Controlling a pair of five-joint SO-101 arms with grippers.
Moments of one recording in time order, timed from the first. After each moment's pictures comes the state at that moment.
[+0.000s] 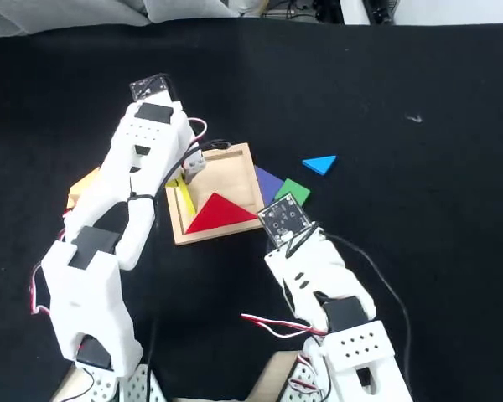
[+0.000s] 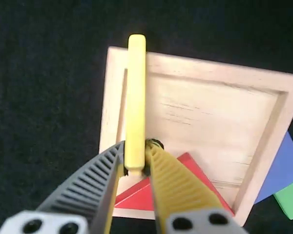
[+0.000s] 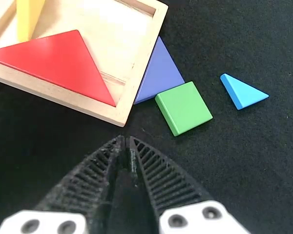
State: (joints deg) left arm 8.0 26.3 -8.5 73.1 34.1; right arm -14.9 -79.7 95.4 34.4 21.2
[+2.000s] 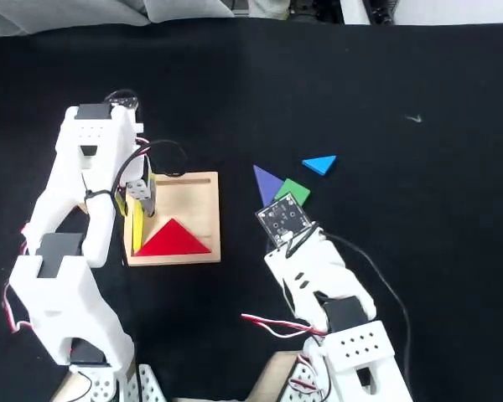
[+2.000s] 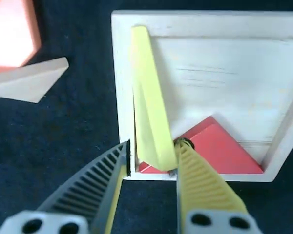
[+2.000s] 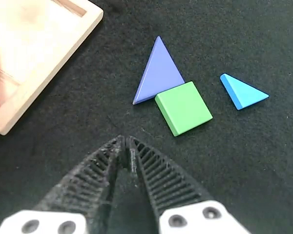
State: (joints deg) left arm -5.2 20.9 -2.9 88.7 2.9; right arm -14.9 -79.7 95.4 34.4 21.2
